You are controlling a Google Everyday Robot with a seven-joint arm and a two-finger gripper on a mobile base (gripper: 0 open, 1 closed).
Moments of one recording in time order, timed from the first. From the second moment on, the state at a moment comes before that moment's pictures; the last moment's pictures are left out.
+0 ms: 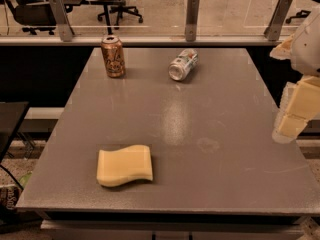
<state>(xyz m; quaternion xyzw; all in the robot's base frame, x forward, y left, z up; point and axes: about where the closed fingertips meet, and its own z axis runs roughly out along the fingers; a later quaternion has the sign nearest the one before) 0.438 -0.217 0.976 -0.60 0.78 -0.03 0.16</state>
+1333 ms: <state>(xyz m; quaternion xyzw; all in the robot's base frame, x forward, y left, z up) 0.520 -0.196 0.960 -0.66 0.73 -0.02 0.18</state>
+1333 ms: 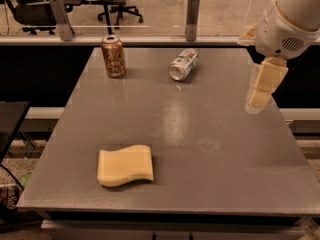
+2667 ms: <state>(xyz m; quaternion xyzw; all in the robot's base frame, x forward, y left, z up) 0.651 -0.150 0.912 -0.79 0.59 0.00 0.17</state>
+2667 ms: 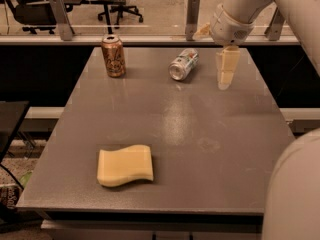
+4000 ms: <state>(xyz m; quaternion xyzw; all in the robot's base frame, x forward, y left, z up) 0.720 -0.099 0.861 -0.86 0.49 0.00 0.14</state>
